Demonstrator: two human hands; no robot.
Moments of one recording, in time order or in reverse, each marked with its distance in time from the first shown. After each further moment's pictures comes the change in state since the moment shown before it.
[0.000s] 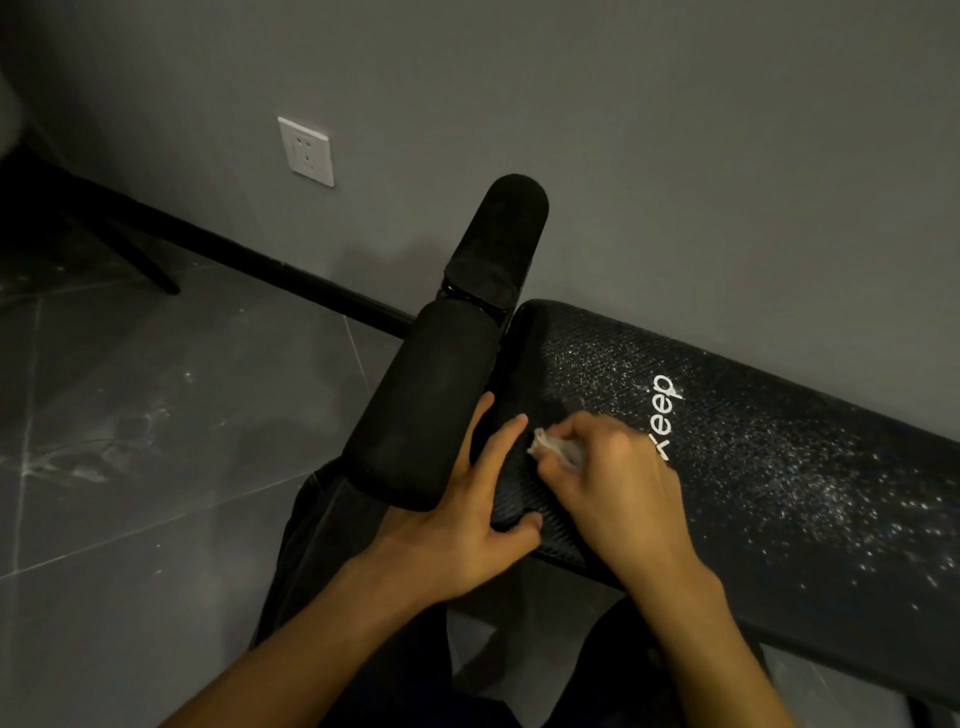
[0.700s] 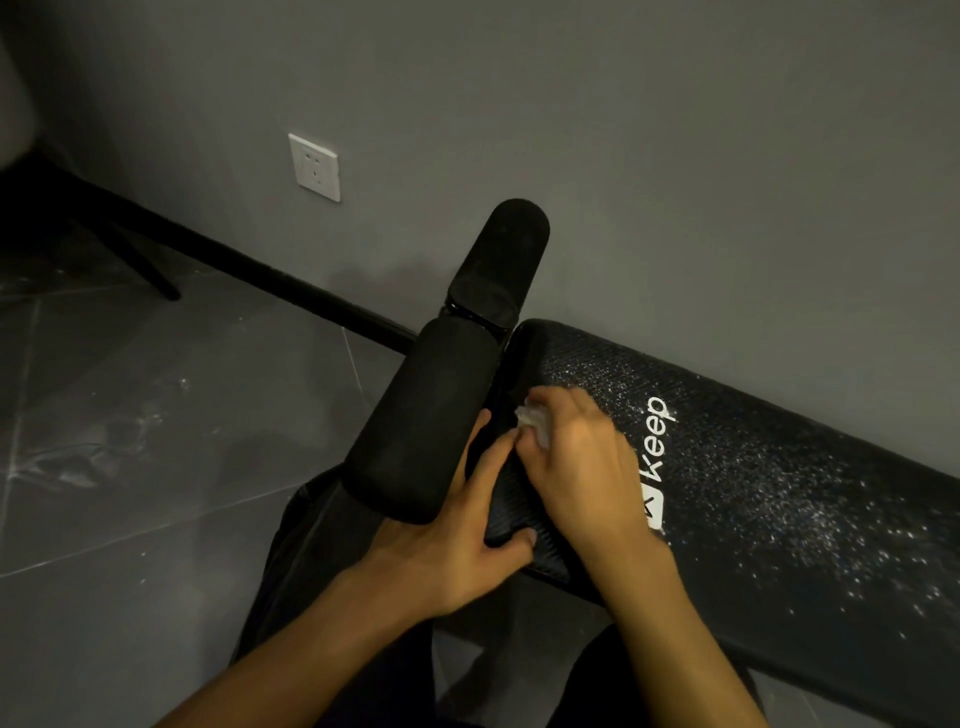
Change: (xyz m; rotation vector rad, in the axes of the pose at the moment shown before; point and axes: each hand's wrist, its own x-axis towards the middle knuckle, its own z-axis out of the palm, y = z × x) left_hand -0.001 0.000 -0.001 -0.038 0.014 -0.003; right_hand 0.029 -0.020 0.014 -0.028 0.103 -0.108
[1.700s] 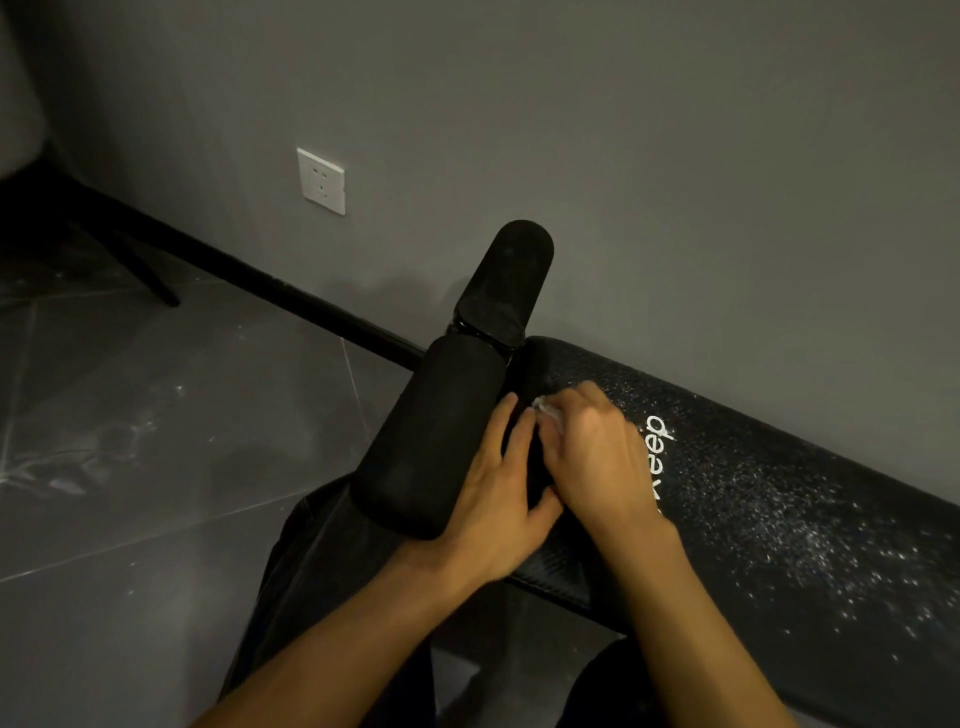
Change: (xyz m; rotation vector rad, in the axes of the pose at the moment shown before) left_hand 0.042 0.039 -0.006 -0.120 0.040 -0.062; right_hand 0.026 0.014 -0.003 -0.110 0.047 -0.046
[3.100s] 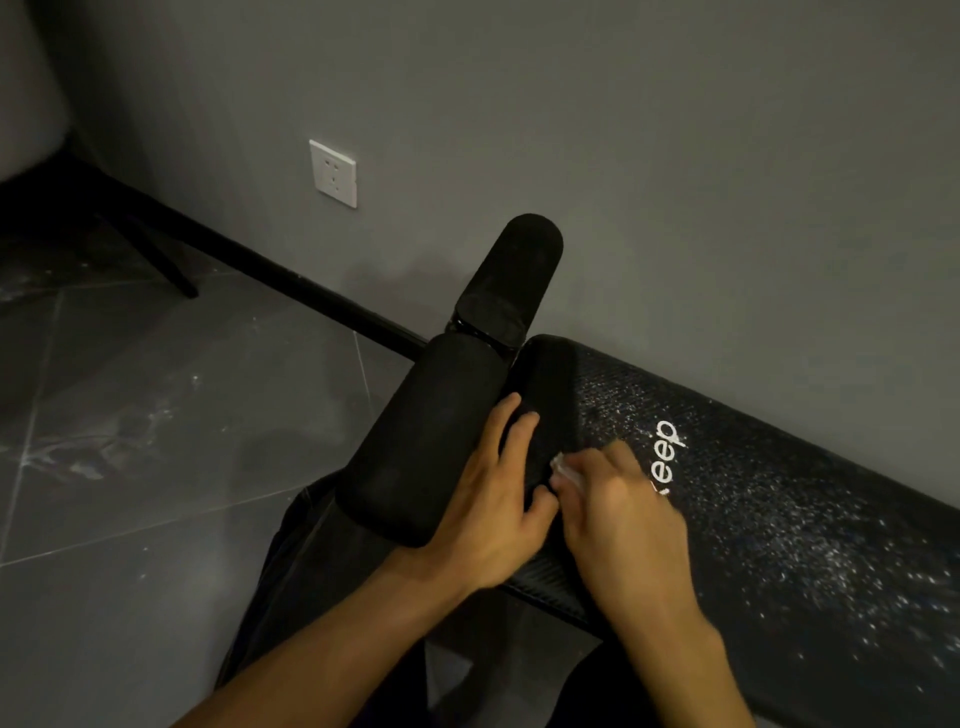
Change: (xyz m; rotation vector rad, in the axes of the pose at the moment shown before) left_hand 0.000 0.005 -0.006 -0.023 0.014 0.028; right_hand -0.050 0.004 -0.023 -0.048 -0.145 0.075
